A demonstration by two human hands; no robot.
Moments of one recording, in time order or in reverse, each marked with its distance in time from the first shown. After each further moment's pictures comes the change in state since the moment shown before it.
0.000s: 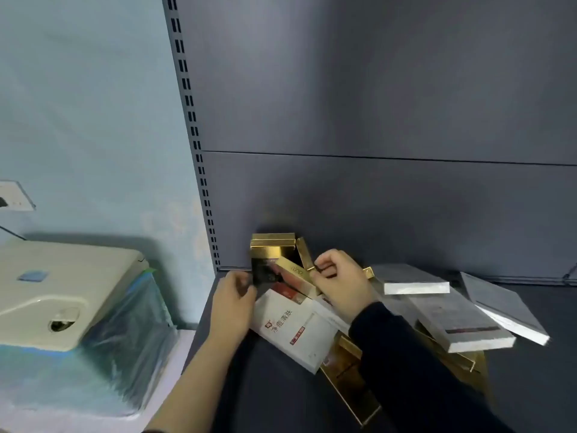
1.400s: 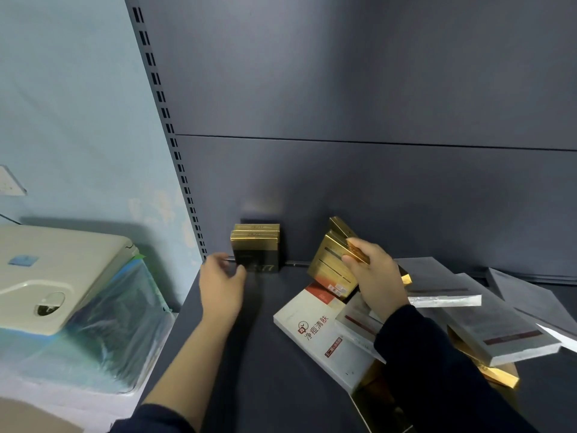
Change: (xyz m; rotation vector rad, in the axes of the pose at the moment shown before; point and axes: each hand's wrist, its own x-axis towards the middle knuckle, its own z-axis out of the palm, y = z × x) left_hand 0.010 0.024 0.030 -0.013 0.255 -0.108; right_hand 0.017 0.064 -0.055 -0.088 0.149 0.078
